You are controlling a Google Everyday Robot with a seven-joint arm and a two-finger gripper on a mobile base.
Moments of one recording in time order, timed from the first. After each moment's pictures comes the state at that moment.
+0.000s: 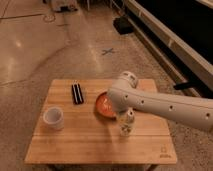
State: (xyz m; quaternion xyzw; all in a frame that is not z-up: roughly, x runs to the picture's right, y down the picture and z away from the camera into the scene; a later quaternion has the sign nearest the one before) arm 0.058 0.112 0.745 -0.24 -0.05 -0.12 0.96
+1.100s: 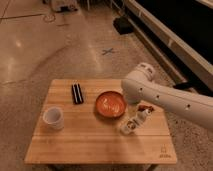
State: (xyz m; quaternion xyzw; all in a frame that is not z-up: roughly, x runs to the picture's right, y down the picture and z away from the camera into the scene) arm 0.125 0.065 0.733 -0.20 -0.02 -0.09 0.98
